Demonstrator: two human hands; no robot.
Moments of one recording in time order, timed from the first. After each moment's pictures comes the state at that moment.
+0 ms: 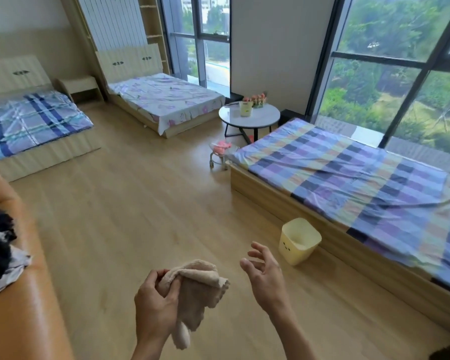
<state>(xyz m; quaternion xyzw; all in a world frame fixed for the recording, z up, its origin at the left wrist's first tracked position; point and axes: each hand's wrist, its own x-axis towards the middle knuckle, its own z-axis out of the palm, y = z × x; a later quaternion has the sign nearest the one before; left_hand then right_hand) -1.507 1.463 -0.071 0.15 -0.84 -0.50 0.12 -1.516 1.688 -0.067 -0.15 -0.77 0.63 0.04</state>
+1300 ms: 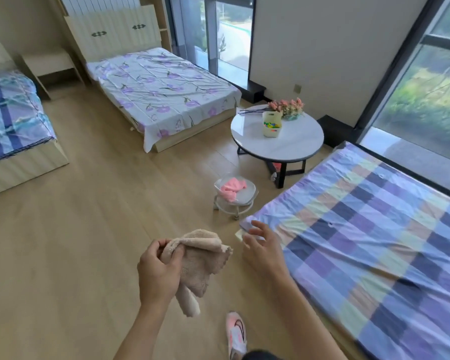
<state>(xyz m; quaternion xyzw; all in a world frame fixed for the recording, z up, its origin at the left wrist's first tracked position) -2.502 1.578 -0.084 0.20 -0.81 -0.55 0.11 -2.529 1.802 -0.103 -0.16 -0.76 0.63 -0.04</state>
